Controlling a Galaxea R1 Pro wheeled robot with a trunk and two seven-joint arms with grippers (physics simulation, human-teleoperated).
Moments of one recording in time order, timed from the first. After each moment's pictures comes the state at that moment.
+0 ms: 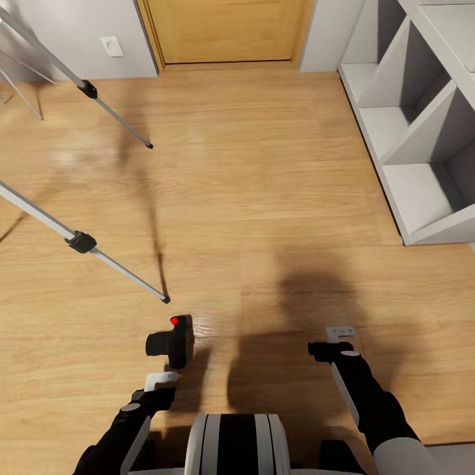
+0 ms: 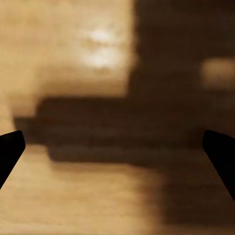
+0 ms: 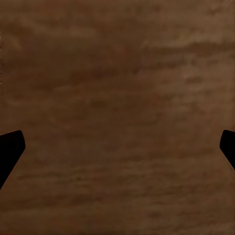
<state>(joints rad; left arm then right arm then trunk) -0.39 -0.01 -0.01 -0.77 0.05 0.28 0.07 -0.51 -0.03 -0.01 -1.01 0.04 0.54 -0.09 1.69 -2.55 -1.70</state>
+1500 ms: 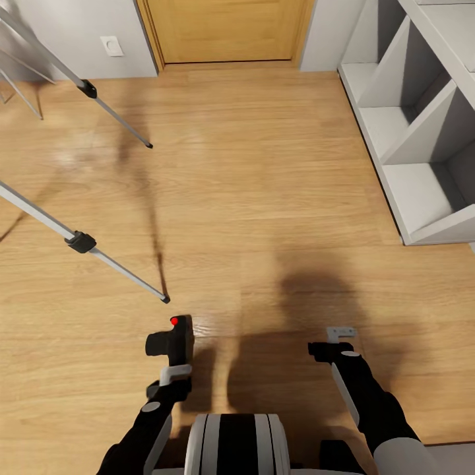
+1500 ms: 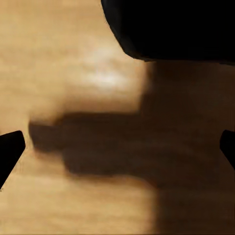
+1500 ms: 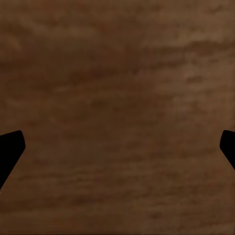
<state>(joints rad) -0.39 -0.12 -0.01 -0.78 0.03 0.17 0.20 -0.51 -0.03 -0.01 -1.01 0.03 0.53 -0.09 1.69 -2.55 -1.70</state>
